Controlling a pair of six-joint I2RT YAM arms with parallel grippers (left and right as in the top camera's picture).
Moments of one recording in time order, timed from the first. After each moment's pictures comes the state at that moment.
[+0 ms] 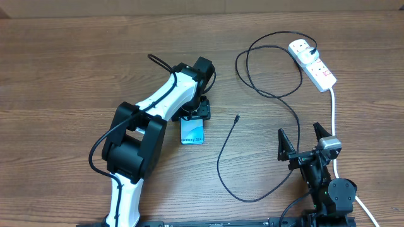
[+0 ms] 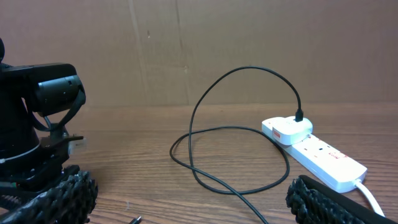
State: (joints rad) left arm -0.48 2.17 1.59 -1.04 -0.02 -0.57; right arm 0.01 0.01 0.02 -0.02 -0.19 0.10
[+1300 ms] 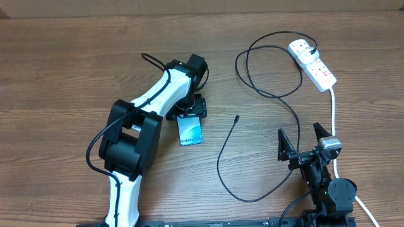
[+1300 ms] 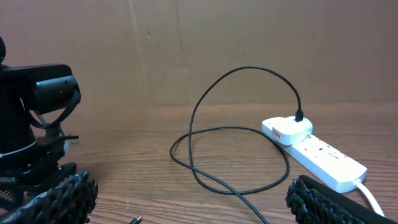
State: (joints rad) left arm -0.44 2.18 1.60 -1.04 0.01 -0.54; right arm 0.01 0.01 0.02 -0.02 -0.19 0.10
